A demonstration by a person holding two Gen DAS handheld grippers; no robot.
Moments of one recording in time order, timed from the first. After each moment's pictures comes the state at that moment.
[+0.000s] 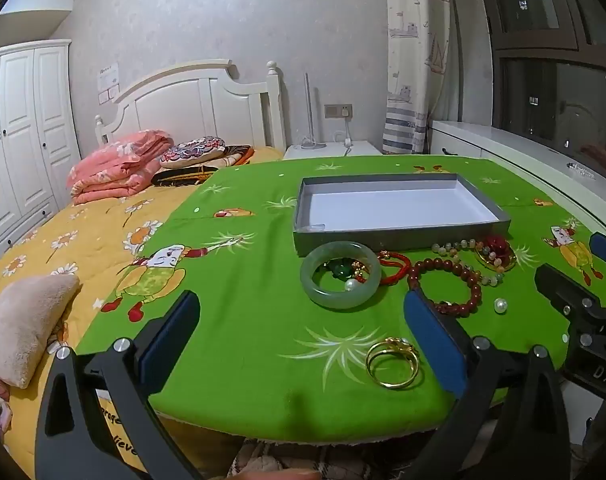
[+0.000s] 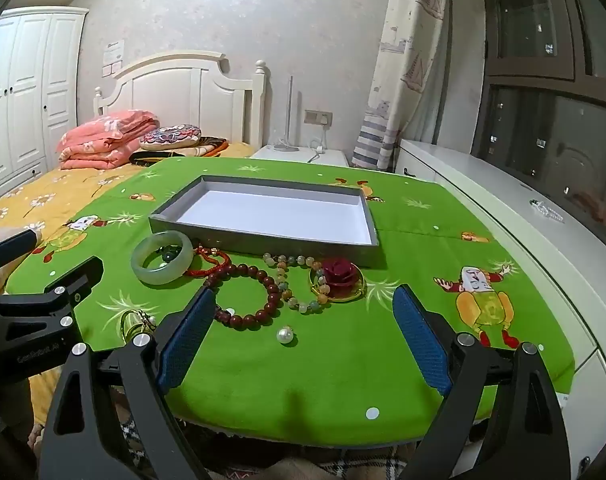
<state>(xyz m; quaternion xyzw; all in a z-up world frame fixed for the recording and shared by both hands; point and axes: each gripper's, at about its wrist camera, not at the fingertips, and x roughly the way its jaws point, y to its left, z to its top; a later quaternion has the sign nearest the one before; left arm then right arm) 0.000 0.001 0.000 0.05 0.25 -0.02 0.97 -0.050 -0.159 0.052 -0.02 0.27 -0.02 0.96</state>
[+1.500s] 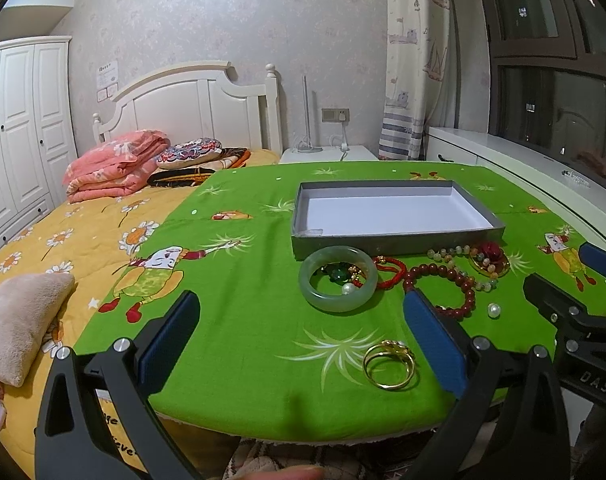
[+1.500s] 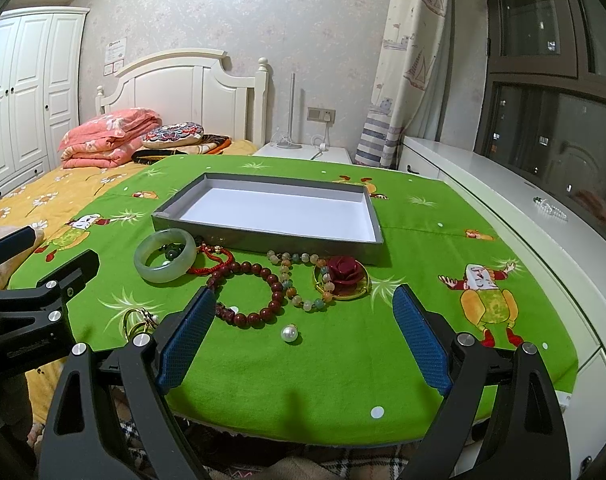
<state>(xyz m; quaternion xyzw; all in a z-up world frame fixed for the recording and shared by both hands) 0.000 -0.003 0.005 0.05 0.25 -0.02 0.97 -0.047 -0.156 0.049 -0.03 0.27 -0.02 0.96</state>
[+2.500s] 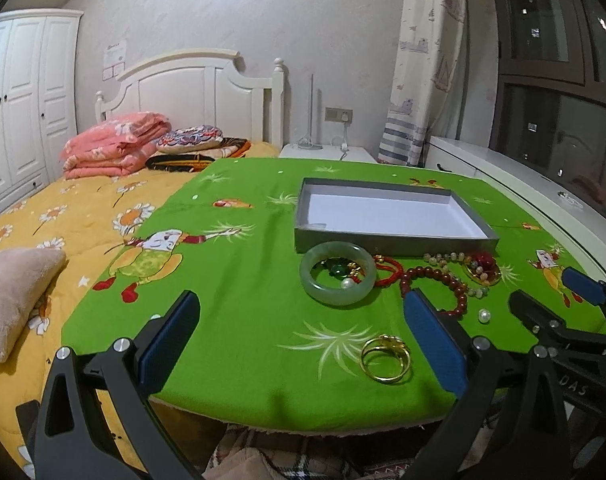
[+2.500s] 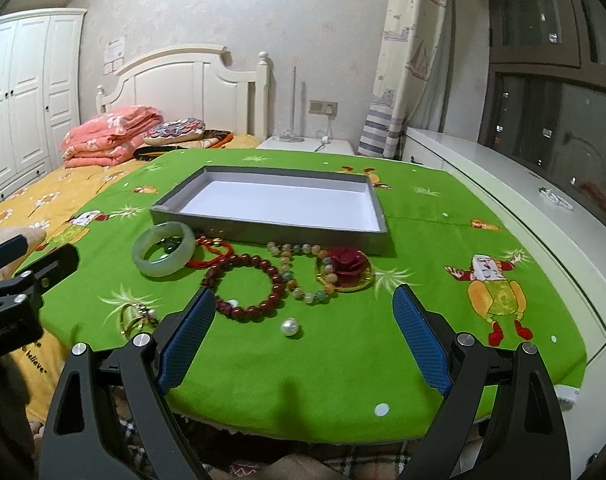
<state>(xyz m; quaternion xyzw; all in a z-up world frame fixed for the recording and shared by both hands) -0.004 0.015 0.004 -0.01 0.26 -0.03 0.97 -0.043 -0.163 0.038 -0.01 0.28 -0.02 0.96</state>
